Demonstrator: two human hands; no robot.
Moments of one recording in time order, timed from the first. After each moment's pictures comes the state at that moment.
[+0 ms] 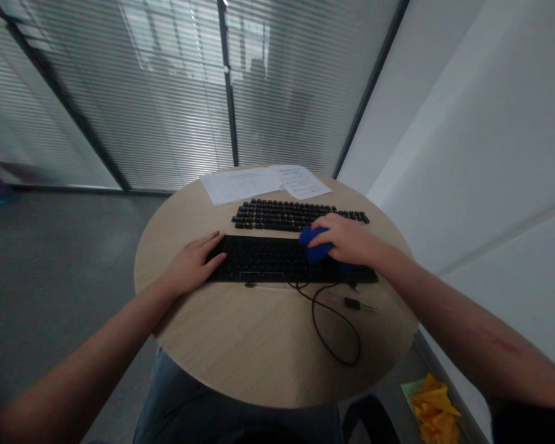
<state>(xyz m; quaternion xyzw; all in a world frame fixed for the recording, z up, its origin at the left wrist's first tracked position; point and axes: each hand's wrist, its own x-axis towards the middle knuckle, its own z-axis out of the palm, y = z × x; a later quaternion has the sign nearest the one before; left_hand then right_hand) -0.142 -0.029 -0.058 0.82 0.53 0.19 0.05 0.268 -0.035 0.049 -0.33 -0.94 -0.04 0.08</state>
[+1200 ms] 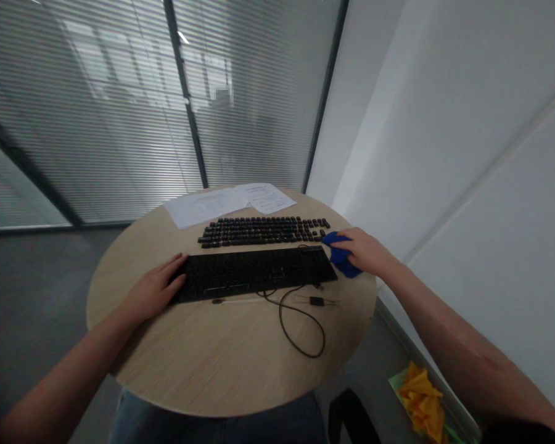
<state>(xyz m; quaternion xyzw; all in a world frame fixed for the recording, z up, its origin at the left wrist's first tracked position) -0.150 -0.017 -0.059 0.81 0.55 0.19 0.05 0.403 -0.091 0.028 -0.51 -0.84 -0.15 0.11</state>
